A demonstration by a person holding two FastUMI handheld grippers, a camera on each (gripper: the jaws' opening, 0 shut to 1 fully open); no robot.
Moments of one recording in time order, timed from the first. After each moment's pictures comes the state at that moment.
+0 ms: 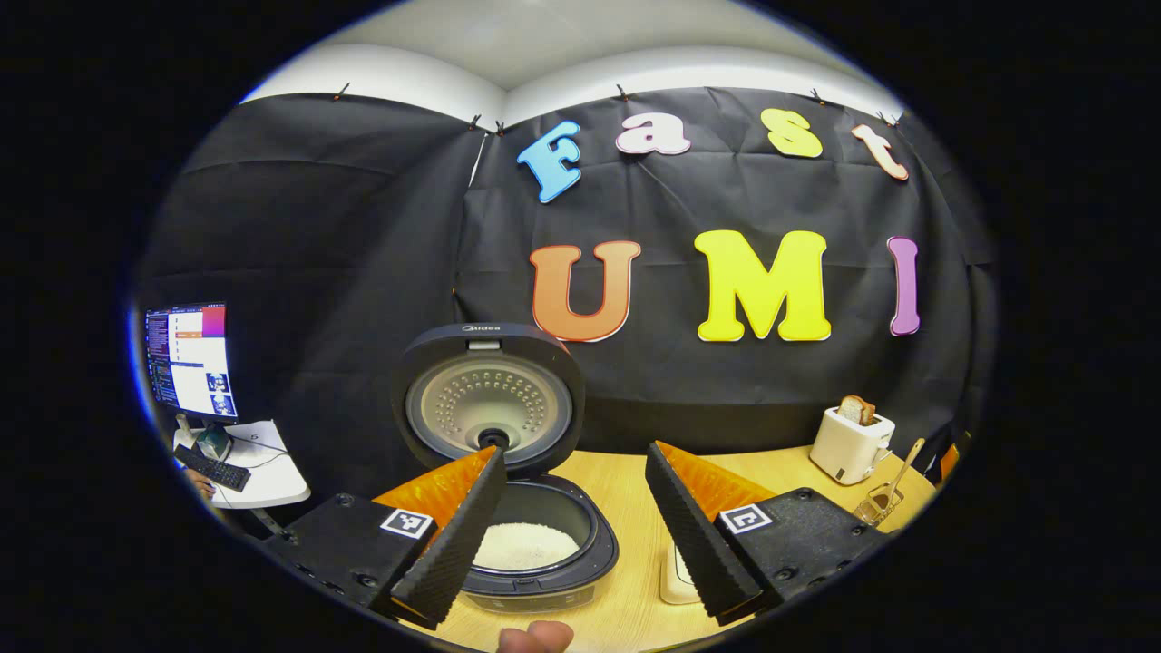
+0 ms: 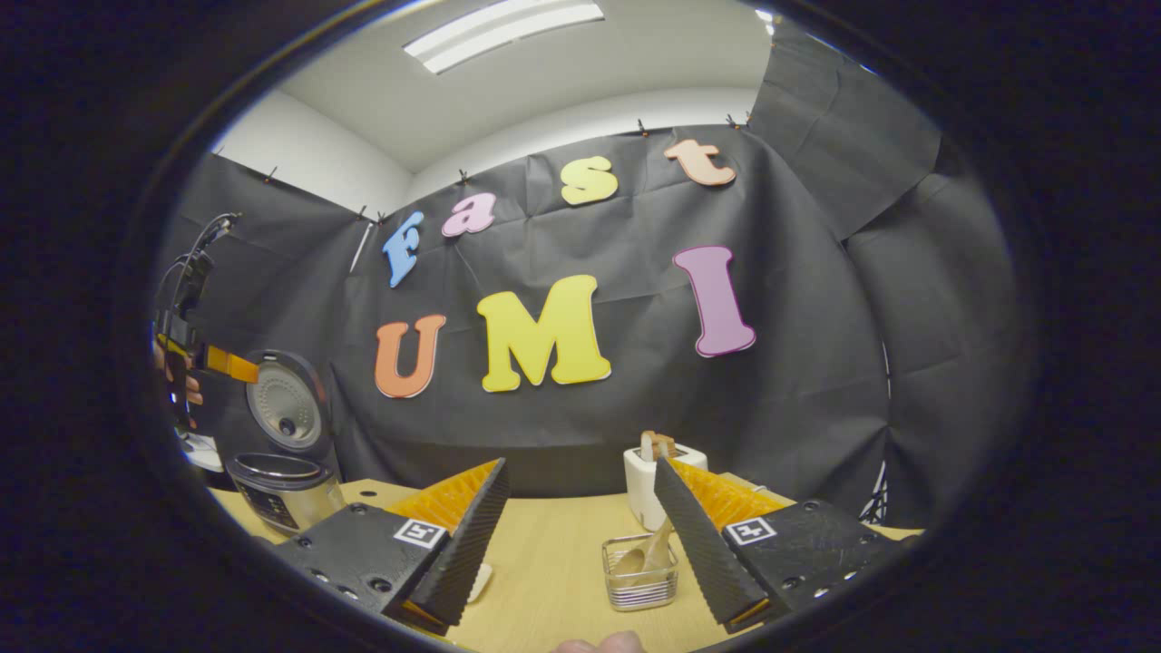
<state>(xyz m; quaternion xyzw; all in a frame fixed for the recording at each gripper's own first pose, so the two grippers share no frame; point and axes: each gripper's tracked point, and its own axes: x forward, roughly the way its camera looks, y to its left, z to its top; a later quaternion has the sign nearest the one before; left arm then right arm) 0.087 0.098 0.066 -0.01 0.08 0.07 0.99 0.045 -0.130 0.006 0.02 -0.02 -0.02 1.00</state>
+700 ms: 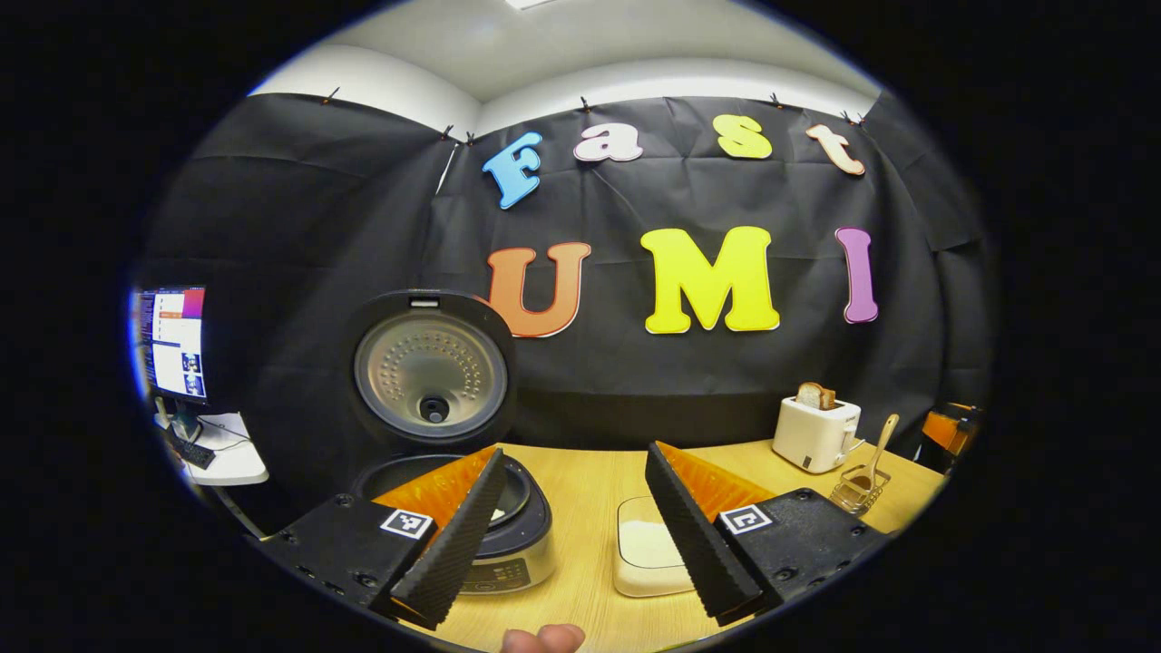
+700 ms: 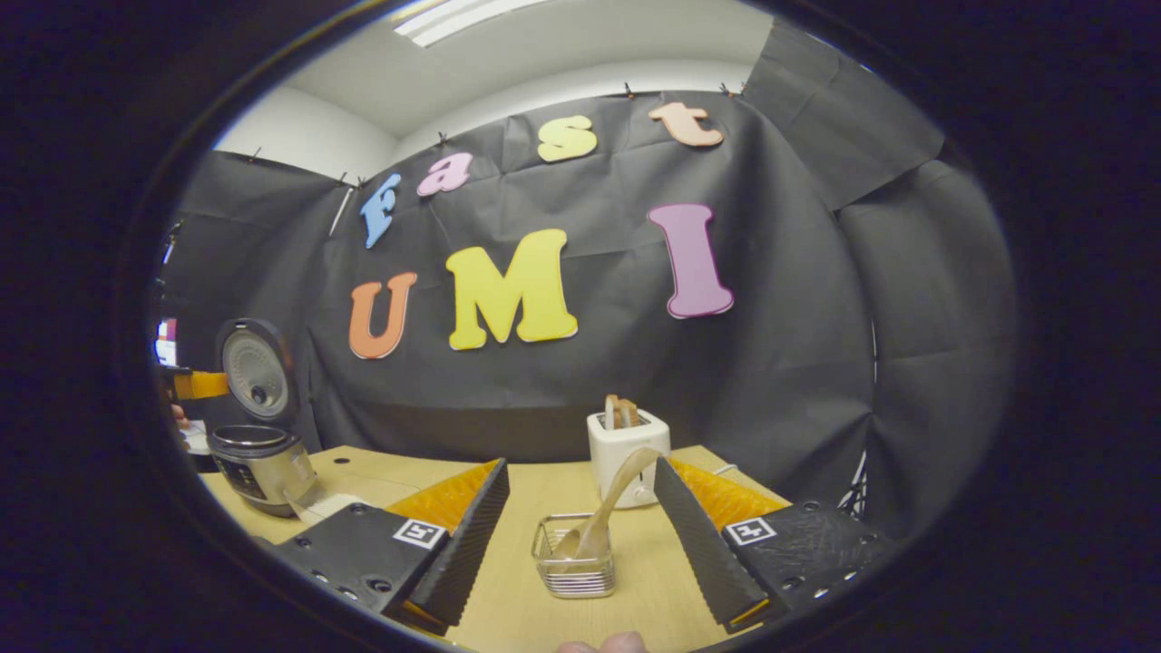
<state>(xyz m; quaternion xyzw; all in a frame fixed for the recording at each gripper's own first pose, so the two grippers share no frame) 0.066 0.030 0.012 0.00 0.05 0.01 1.00 0.071 -0.188 -0.033 0.02 0.07 -0.03 1.00</state>
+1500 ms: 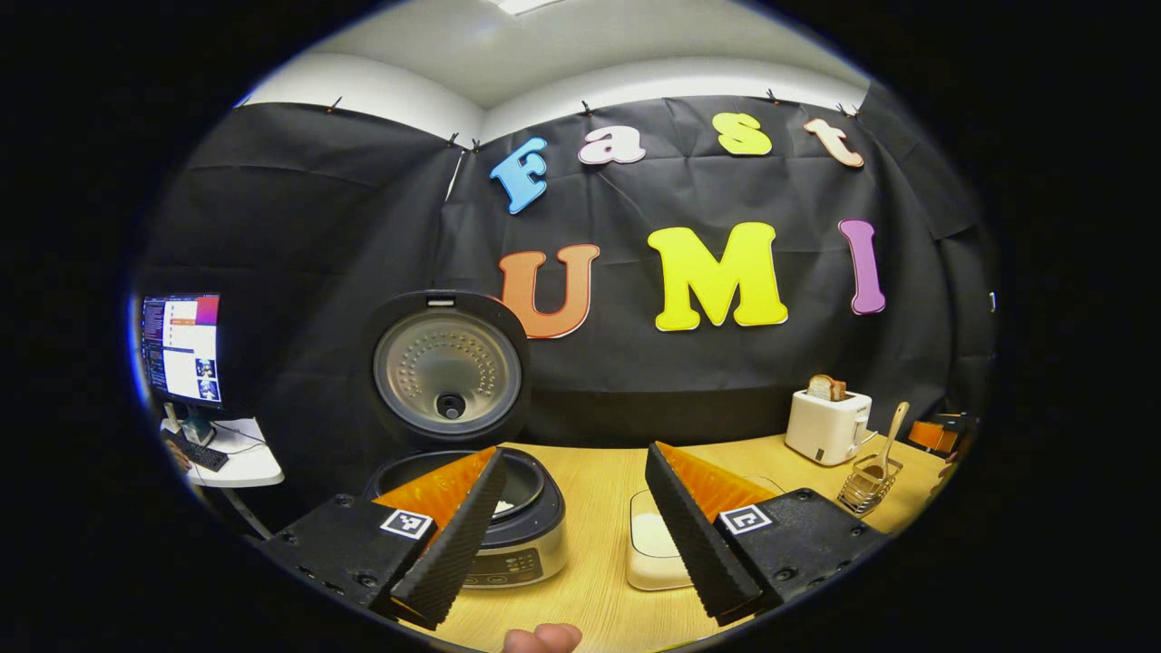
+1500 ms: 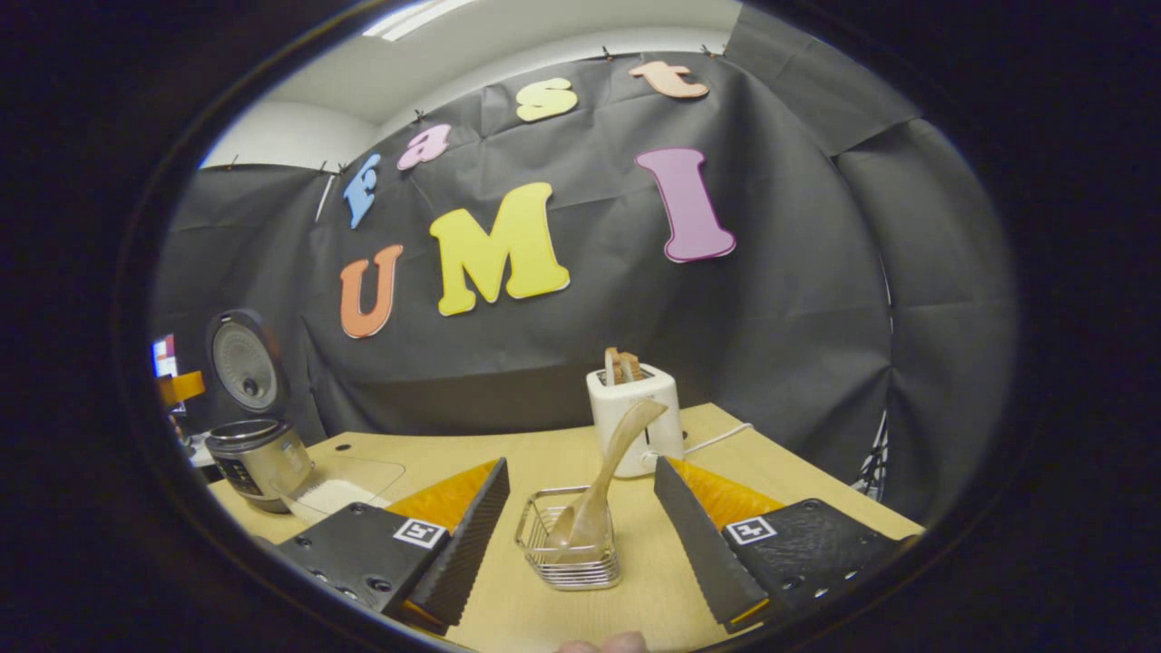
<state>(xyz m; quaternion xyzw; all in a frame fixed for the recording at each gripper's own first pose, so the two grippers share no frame) 0.052 0.038 0.005 0.01 0.04 0.04 1.00 0.101 -0.203 -0.079 0.05 0.13 -0.02 0.99</state>
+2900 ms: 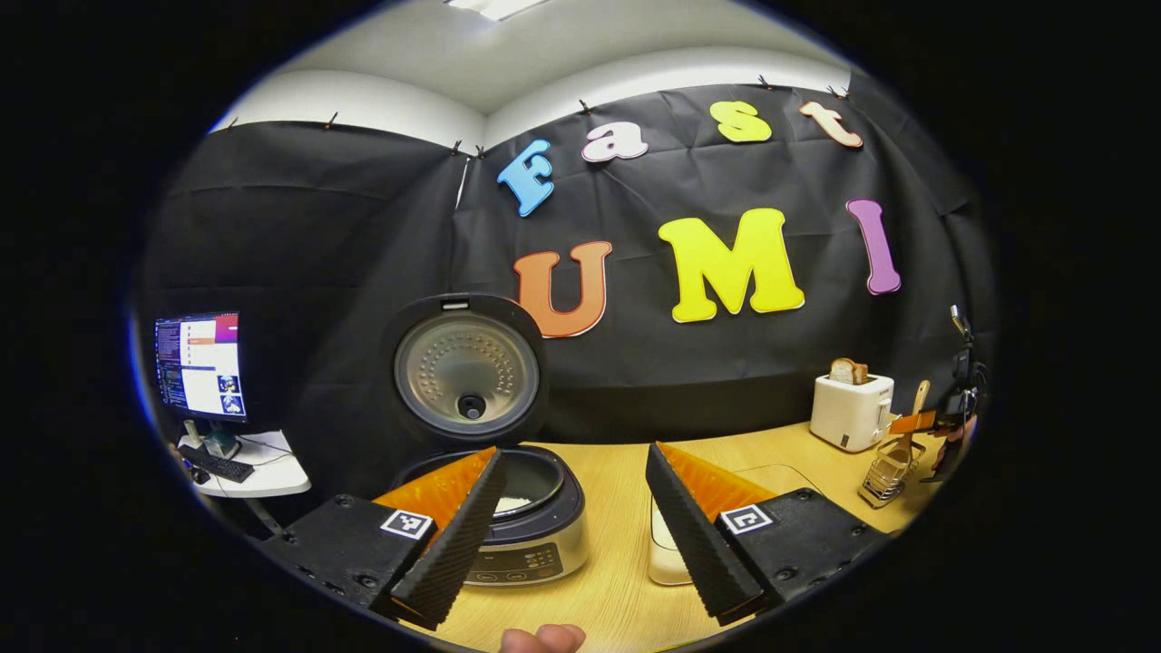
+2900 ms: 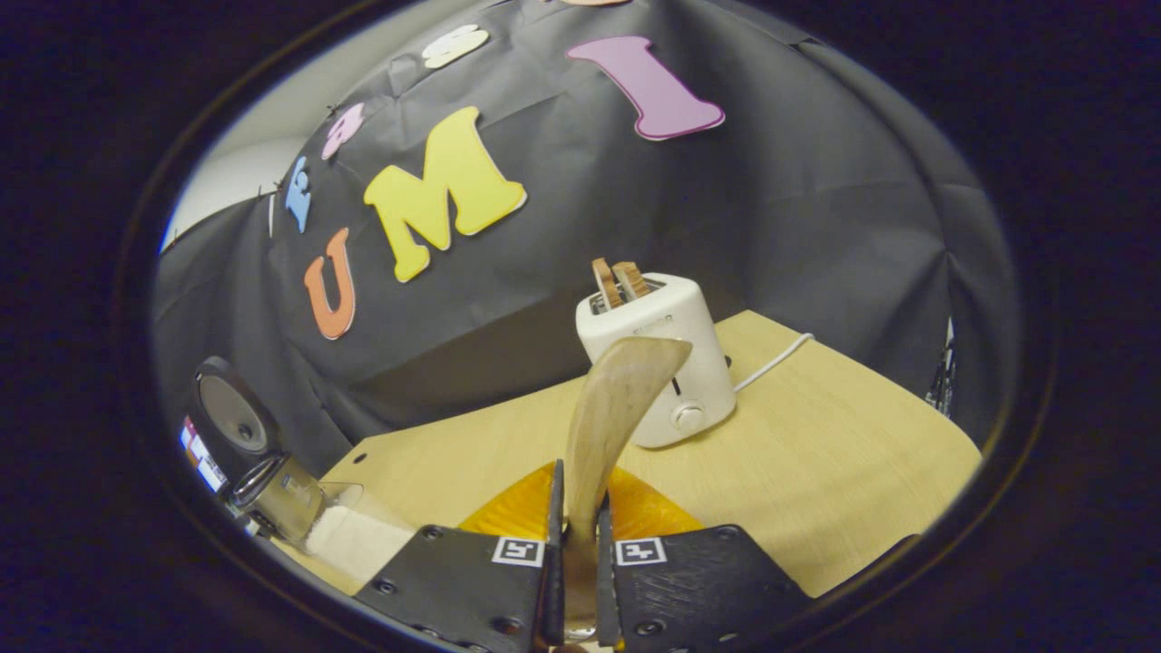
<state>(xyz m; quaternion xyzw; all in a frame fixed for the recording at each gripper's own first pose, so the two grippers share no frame) 0.047 0.043 0.000 0.04 0.05 0.08 1.00 0.206 -0.214 -0.149 0.16 0.24 0.00 0.96</state>
